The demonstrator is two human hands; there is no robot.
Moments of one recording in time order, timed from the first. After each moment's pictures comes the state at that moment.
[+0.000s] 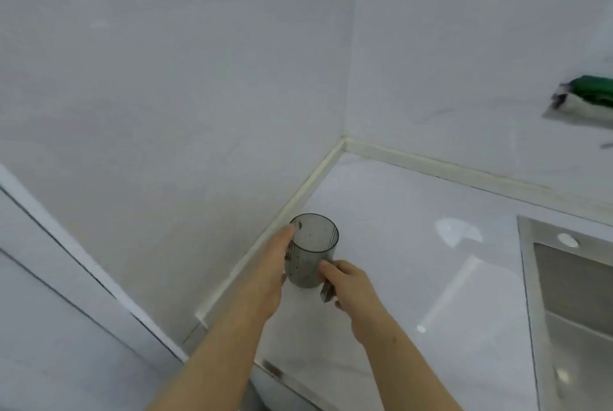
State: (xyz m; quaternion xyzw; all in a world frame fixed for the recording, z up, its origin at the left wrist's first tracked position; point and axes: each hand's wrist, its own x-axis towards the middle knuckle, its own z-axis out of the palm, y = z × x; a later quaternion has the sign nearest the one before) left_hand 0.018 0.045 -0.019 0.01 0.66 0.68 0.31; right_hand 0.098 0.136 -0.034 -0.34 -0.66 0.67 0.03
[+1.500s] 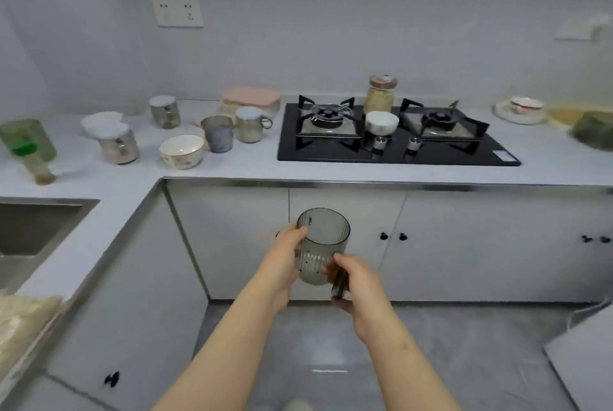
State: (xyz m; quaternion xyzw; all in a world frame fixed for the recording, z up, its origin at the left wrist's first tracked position) left_hand 0.857 0.112 -0.009 0.56 0.30 0.07 0.77; right_hand 0.893 0.006 -0.017 -0.66 0.05 0.30 0.68
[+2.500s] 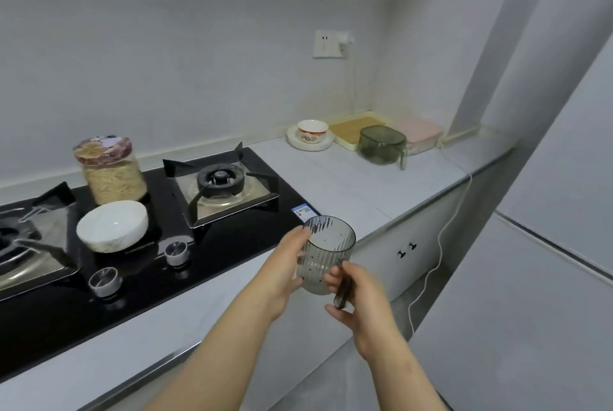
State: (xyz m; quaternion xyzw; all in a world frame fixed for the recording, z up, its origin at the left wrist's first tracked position) left_hand 1.353 -0.108 0.006 0.62 0.08 -0.19 0.76; right_hand 1.314 -0.222 -0.012 -0.59 0.25 0.05 0.76
